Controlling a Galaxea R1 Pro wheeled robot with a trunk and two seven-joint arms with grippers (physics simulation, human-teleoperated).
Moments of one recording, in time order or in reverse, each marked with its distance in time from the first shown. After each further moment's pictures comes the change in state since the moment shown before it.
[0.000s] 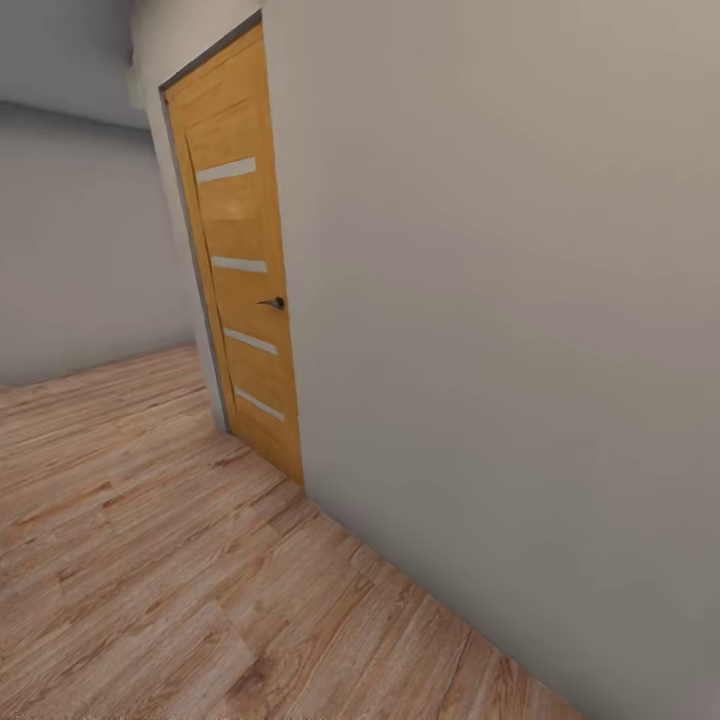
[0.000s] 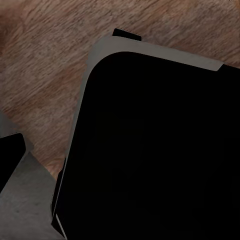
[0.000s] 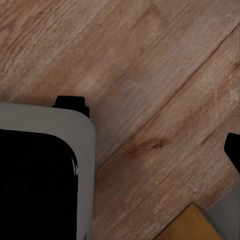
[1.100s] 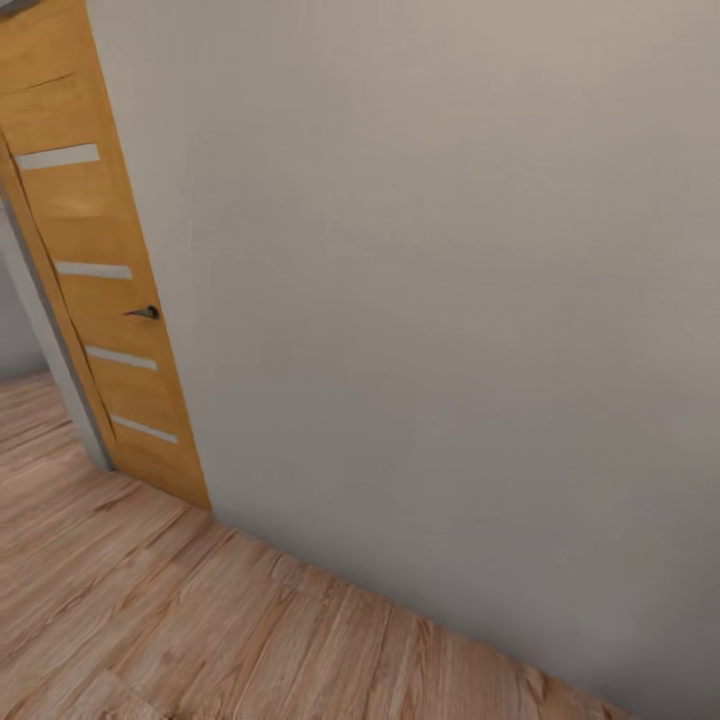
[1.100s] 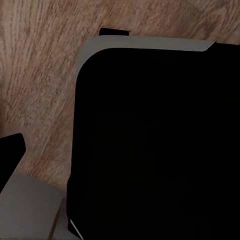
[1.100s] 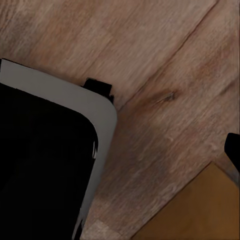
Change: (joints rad) left arm 0.000 -0.016 0.009 0.001 -0.186 0.001 0.000; right arm 0.000 -0.009 -0.001 -0.001 0.221 0.003 0.122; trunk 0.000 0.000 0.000
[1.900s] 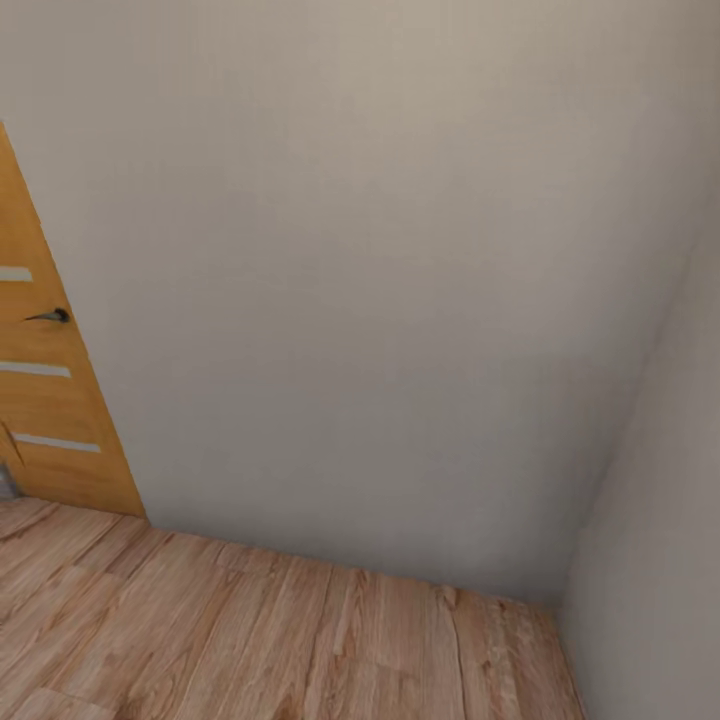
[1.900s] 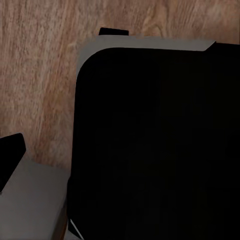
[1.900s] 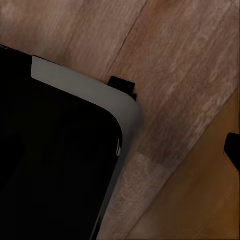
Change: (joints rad) left arm 0.000 0.001 -0.002 0.001 0.001 0.000 -0.001; right arm 0.000 -0.005 0.003 0.001 0.000 0.001 0.098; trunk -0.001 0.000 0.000
